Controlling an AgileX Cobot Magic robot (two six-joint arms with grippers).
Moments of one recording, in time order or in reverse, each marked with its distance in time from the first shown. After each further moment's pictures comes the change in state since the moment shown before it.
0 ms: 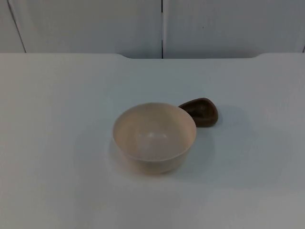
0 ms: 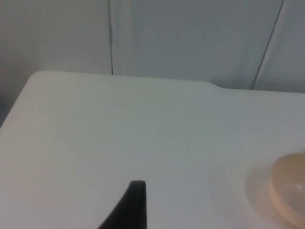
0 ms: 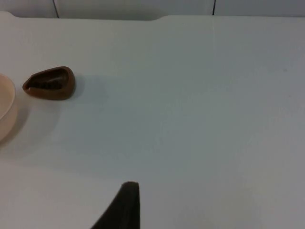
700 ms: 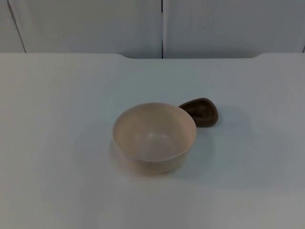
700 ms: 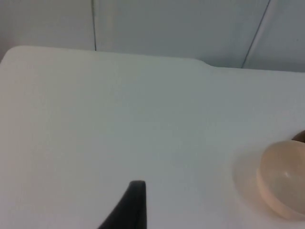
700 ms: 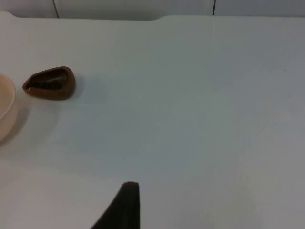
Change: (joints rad) right arm 0.000 0.000 0.000 0.000 0.000 0.000; left arm 0.000 0.215 -0.076 -0.063 -0.019 0.037
